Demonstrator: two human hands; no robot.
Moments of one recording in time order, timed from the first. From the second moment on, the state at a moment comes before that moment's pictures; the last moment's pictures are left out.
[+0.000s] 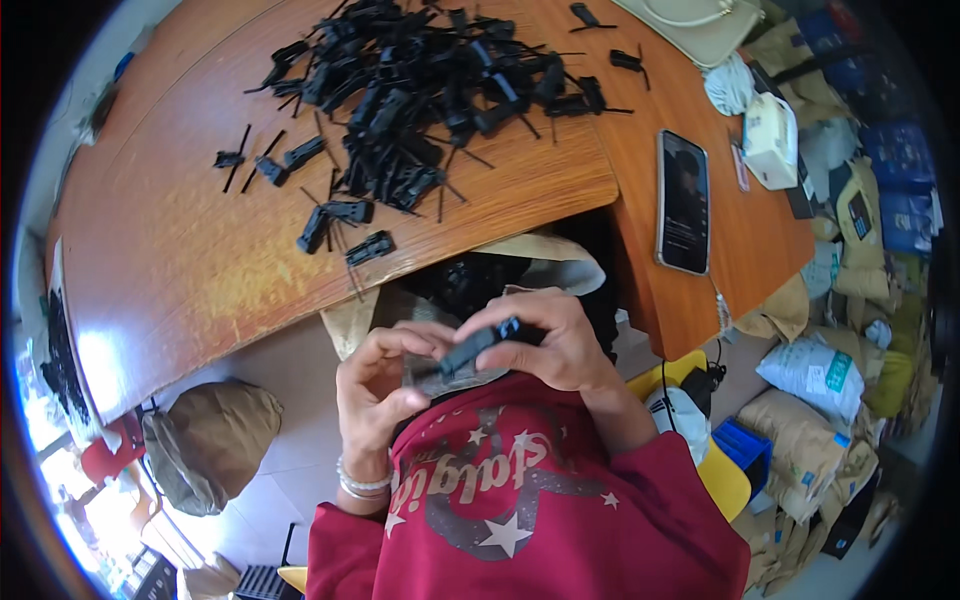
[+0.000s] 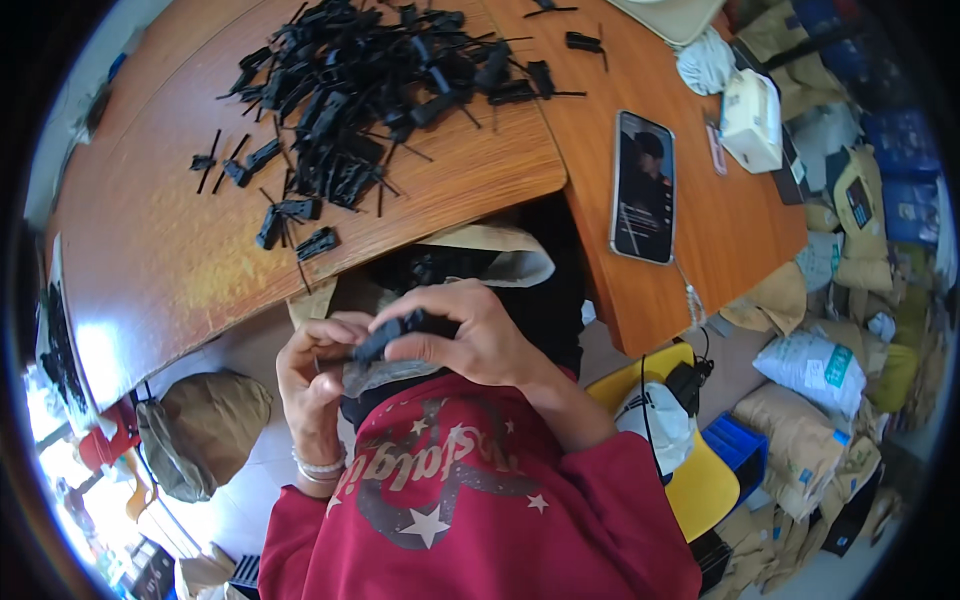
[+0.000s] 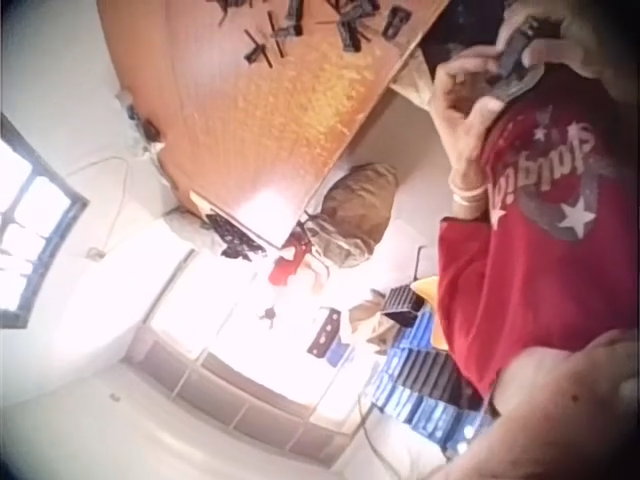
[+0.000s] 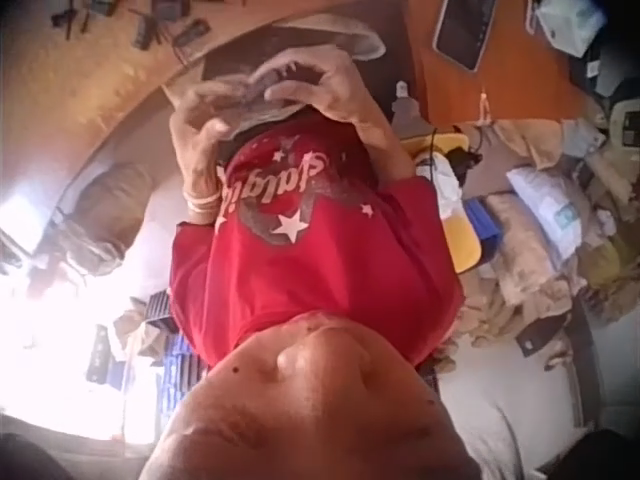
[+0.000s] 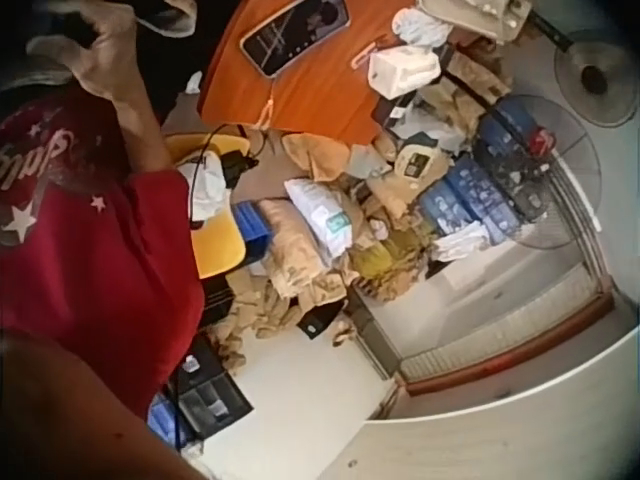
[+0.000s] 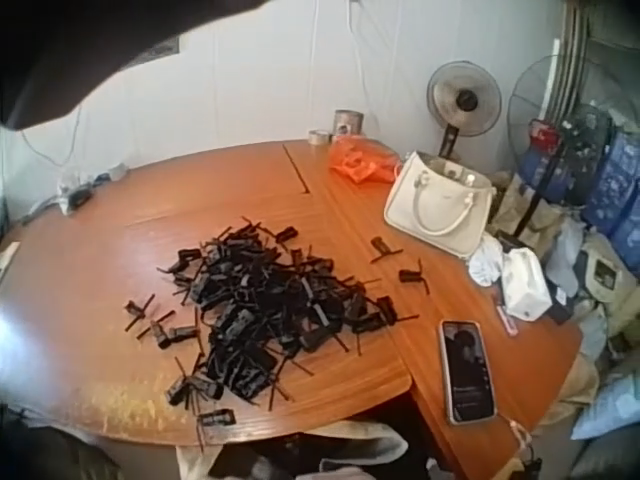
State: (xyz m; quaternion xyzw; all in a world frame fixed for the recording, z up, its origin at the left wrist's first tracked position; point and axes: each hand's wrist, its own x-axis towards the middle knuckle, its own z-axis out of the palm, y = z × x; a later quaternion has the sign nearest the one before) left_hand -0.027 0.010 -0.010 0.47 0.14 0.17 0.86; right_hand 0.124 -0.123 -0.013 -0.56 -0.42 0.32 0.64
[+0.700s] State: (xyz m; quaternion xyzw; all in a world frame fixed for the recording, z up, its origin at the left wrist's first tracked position) left_hand -0.018 -0.014 0.008 0.44 0.27 0.00 0.86; right_hand 0.120 -0.132 -0.003 -0.58 -0.54 0.28 0.54
